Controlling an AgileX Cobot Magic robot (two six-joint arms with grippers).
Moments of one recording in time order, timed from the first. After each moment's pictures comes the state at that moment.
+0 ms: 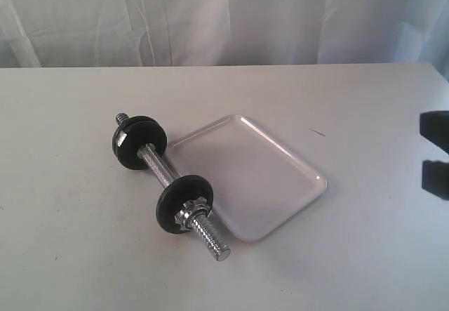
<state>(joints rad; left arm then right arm) -0.30 0.59 -0.53 -0.50 0.23 0.68 0.27 0.62 -0.55 0.24 0.42 -0.22</state>
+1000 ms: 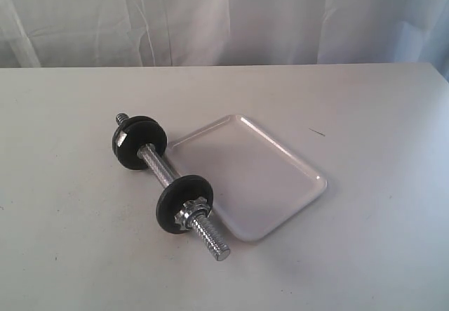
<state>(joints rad) -0.30 0.59 -0.53 -0.50 0.23 0.68 0.10 0.04 0.00 0.07 0.34 0.04</state>
